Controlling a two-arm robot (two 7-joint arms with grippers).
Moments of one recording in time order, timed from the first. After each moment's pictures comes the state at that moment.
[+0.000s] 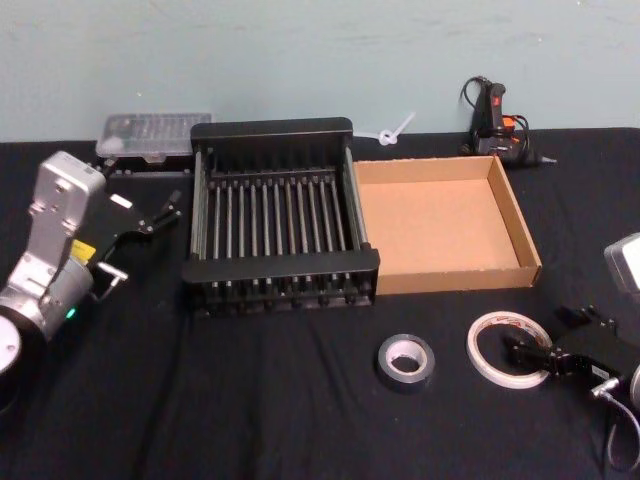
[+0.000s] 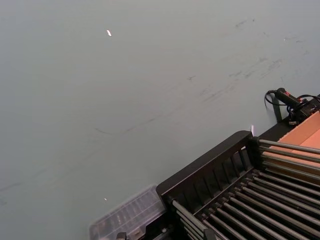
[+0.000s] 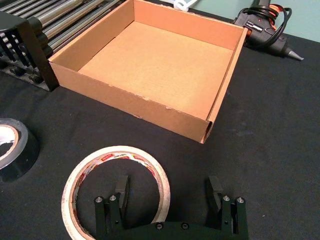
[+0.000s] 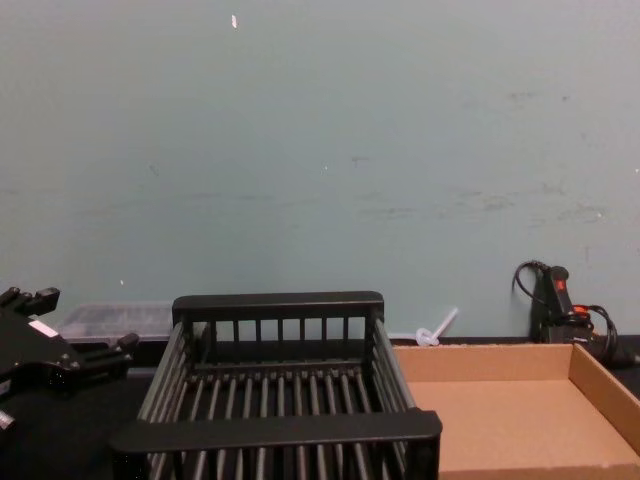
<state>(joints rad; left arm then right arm) -0.20 0.60 0.45 -1.41 -0.25 -0.12 0.03 -0.12 0.62 -0.21 -1.68 0.36 0.36 0.25</state>
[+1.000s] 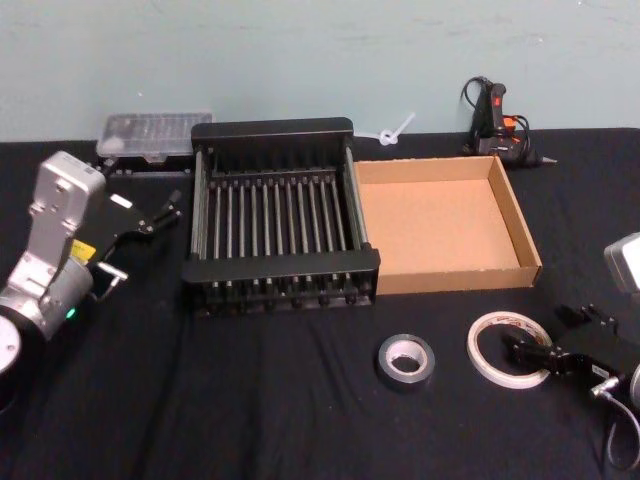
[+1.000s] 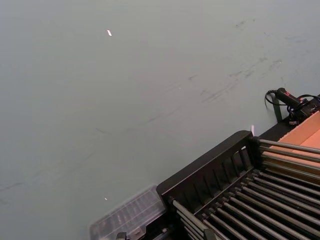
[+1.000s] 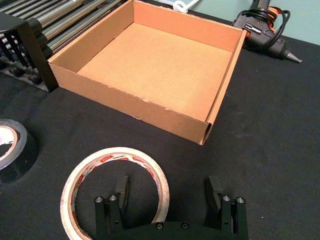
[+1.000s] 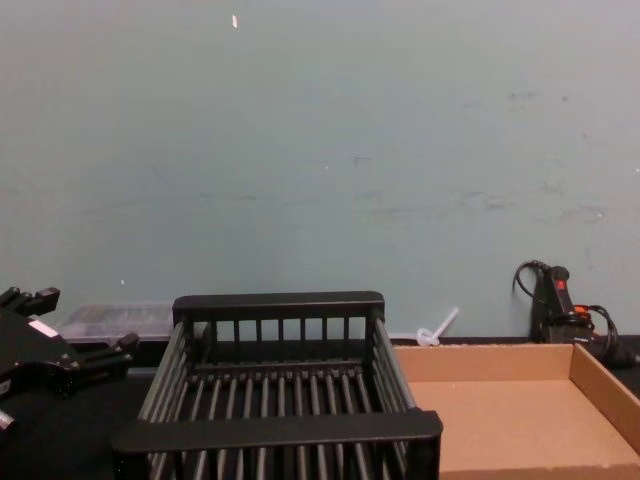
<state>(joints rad) -0.20 0.60 0.45 -1.41 -0.25 -0.12 0.03 -0.13 0.61 -0.20 -1.68 0.35 0.36 0.26</state>
